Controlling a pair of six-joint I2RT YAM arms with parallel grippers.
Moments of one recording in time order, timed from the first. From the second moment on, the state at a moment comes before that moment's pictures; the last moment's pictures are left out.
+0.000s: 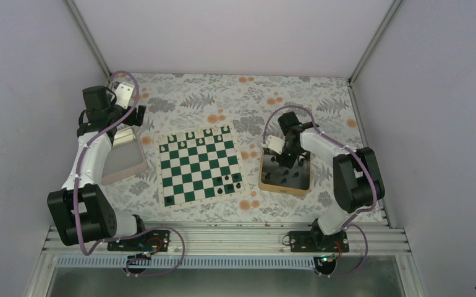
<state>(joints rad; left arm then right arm) 0.22 1.33 1.04 -0.29 0.29 0.41 0.34 1.65 1.03 -0.78 -0.04 -0.75</state>
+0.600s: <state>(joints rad) 0.22 1.33 1.04 -0.29 0.29 0.41 0.35 1.66 1.15 -0.86 -0.04 -0.75</state>
